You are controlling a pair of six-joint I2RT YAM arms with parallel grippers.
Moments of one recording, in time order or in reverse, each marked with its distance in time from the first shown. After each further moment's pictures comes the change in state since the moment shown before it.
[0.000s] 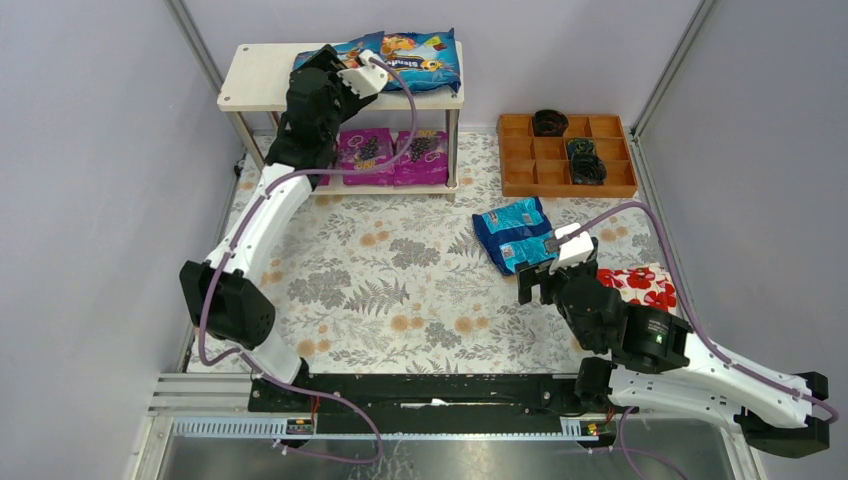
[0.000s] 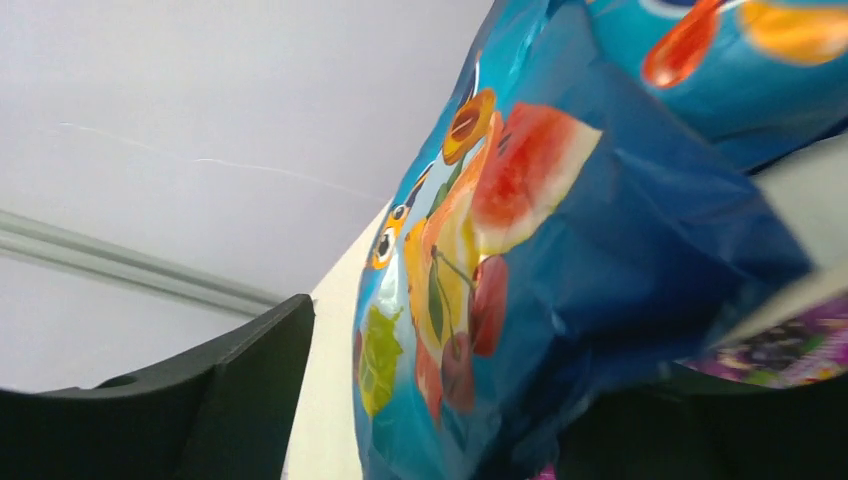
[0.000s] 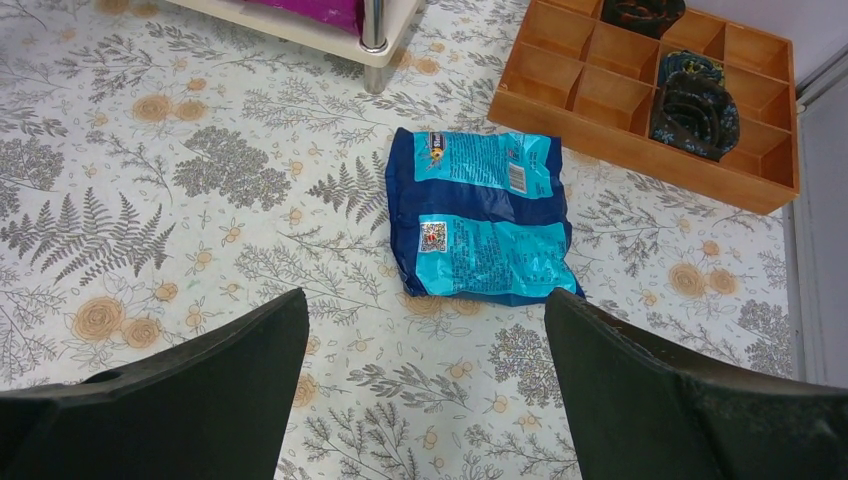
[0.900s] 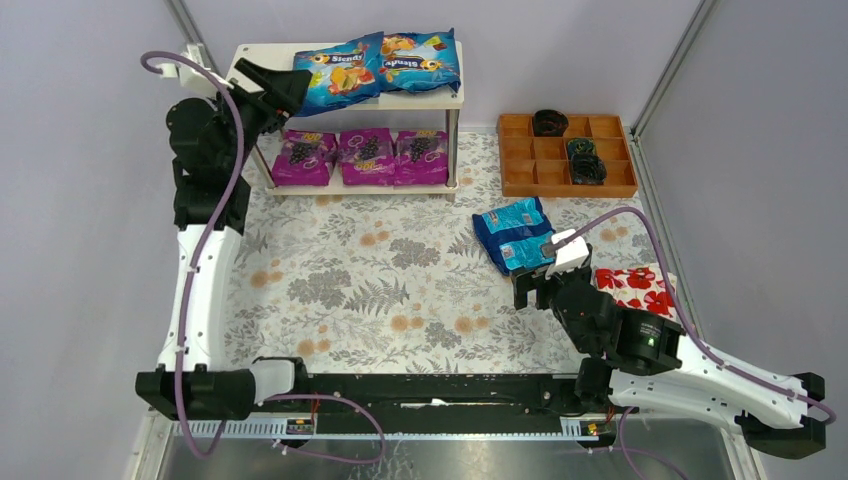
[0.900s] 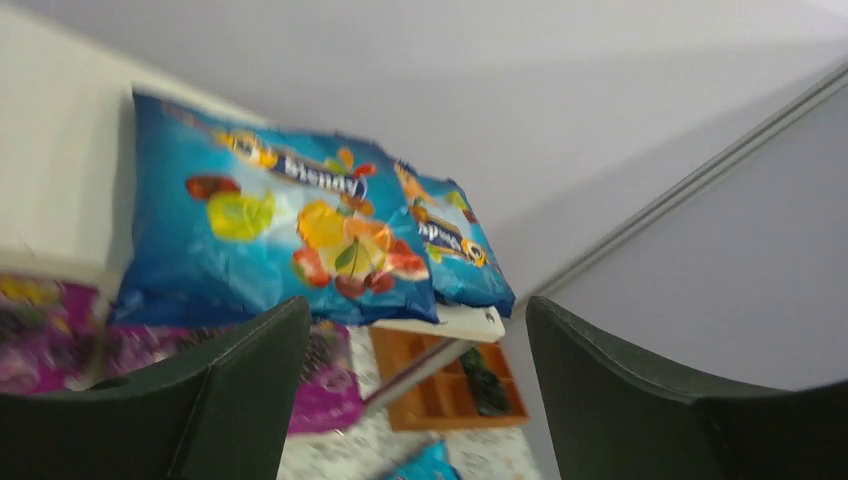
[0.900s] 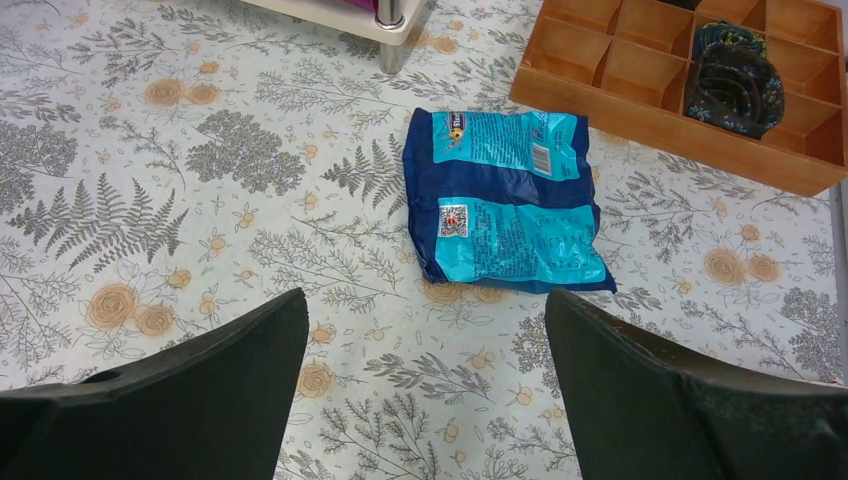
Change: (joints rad) left arm 0.298 -0.433 -0.159 -0.058 0.483 -1.603; right arm 0.000 -0.019 -0.071 0.036 -0.027 0.047
